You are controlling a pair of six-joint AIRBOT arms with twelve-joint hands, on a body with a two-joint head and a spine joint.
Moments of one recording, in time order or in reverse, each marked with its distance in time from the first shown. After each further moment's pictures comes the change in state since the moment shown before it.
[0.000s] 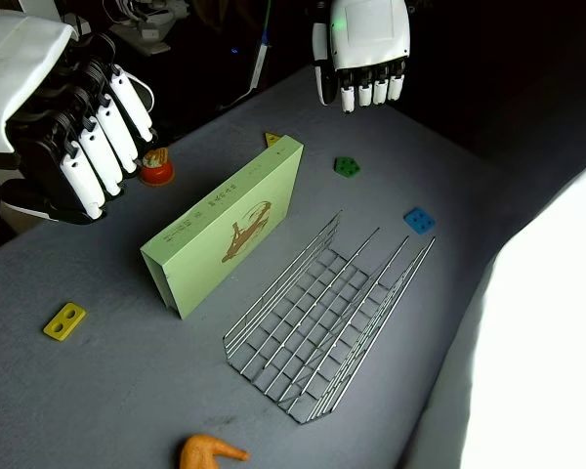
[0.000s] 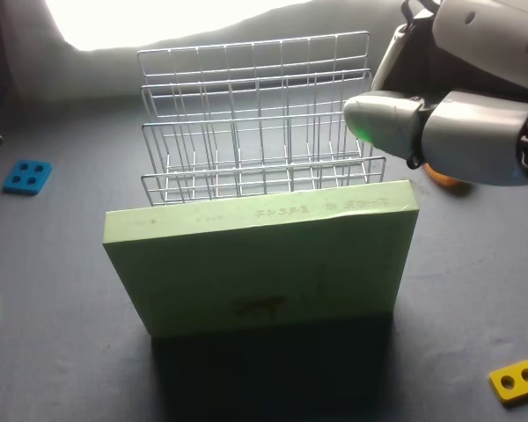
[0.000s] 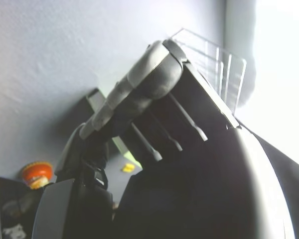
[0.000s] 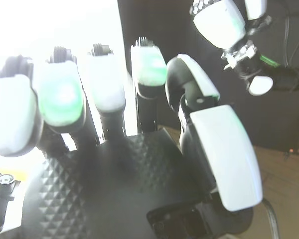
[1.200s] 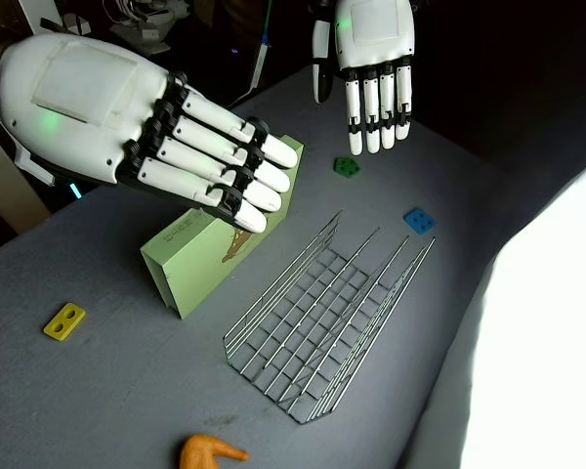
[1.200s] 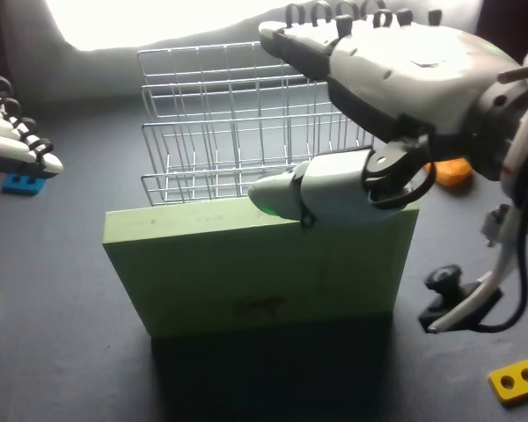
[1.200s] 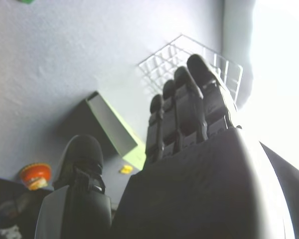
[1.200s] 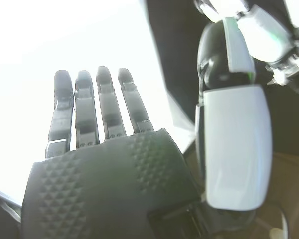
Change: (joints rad) left arm -0.010 0.000 0.012 0.002 -0.010 -0.008; right arm -0.009 -0.329 0.005 0.702 0.430 -0.464
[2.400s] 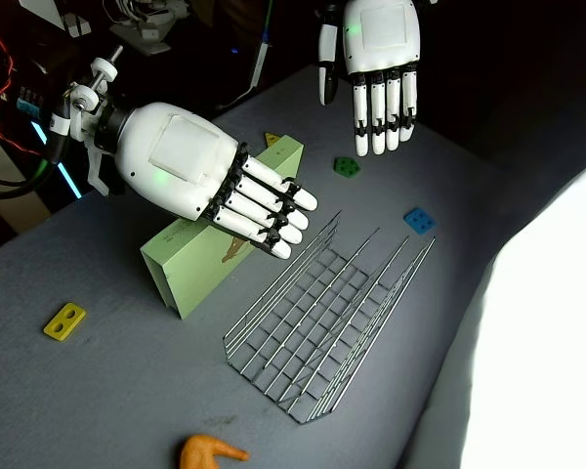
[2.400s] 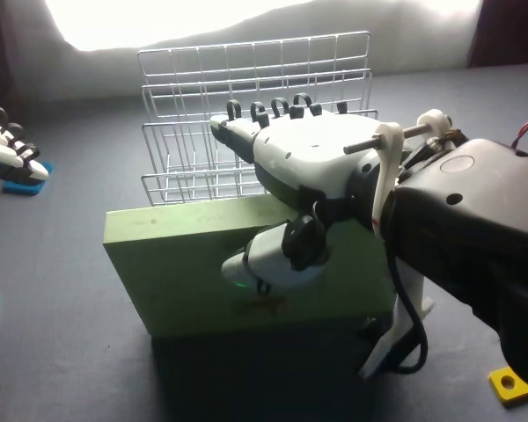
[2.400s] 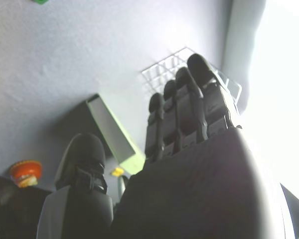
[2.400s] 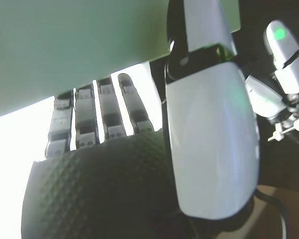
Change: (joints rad) left arm 0.037 -0.012 0.043 0.000 0.003 -0.075; right arm -0.074 -0.243 0.169 0.180 0.027 -0.100
